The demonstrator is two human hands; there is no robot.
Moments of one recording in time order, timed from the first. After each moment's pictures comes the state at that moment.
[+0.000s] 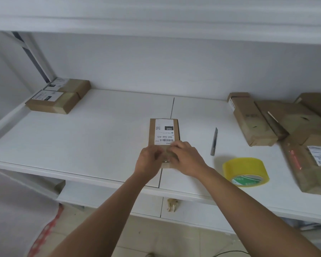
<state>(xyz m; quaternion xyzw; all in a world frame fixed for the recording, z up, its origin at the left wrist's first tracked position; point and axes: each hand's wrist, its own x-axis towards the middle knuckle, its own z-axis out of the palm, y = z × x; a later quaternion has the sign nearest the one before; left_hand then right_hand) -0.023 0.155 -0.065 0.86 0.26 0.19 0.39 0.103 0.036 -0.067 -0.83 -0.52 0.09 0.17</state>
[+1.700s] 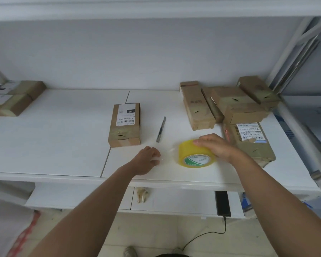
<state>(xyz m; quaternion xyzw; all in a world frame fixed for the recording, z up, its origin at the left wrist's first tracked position) 0.072 0.024 -0.093 0.93 0.15 -0.09 0.31 0.233 -0.209 -0.020 -0.77 -0.26 0.37 0.44</state>
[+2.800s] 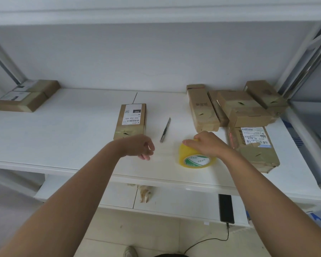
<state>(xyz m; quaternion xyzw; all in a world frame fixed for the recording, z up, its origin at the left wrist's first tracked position) 0.062 0.042 0.003 0.86 0.21 -0.17 0.43 0.224 -0.179 -0.005 -0.88 -0.34 0.23 0.24</state>
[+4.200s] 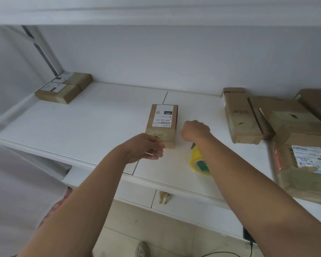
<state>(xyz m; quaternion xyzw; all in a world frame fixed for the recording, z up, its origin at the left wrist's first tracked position) 0.016 0.097 0.008 0.67 0.33 -0.05 0.66 0.201 0.005 -0.007 -0.92 -0.35 0.18 0.00</state>
